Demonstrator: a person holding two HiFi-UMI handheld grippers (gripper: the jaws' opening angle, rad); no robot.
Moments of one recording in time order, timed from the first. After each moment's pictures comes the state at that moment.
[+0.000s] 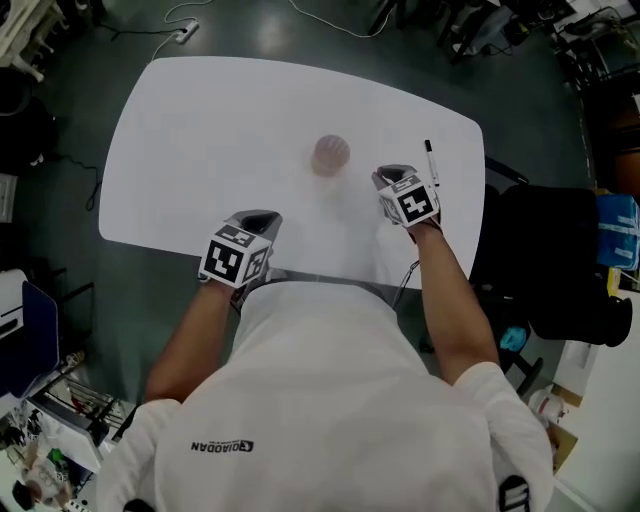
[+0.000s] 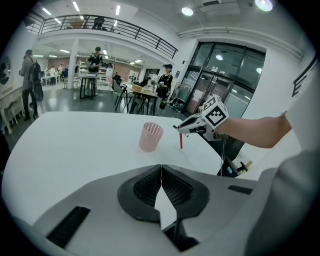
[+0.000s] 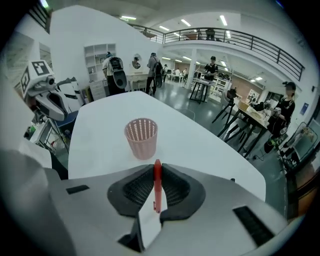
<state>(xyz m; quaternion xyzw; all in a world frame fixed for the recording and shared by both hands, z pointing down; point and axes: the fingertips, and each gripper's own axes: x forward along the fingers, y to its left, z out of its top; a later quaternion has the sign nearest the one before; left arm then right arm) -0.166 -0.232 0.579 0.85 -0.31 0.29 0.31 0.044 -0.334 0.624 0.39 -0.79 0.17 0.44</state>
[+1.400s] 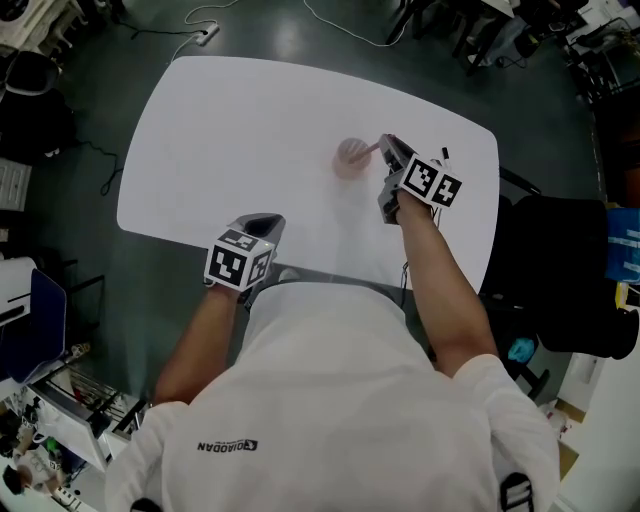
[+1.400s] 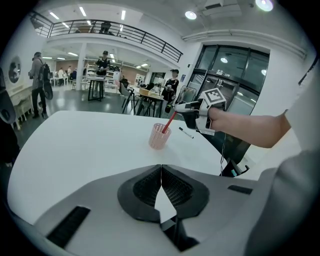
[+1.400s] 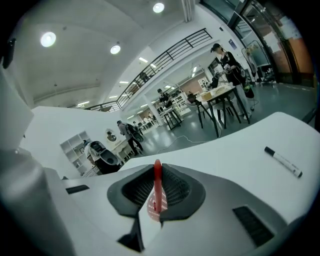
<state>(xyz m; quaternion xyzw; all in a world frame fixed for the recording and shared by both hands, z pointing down) -0.194 -0.213 0.569 0.84 -0.35 0.28 0.31 0.016 -0.394 0.533 0.53 -0.78 0.35 0.02</state>
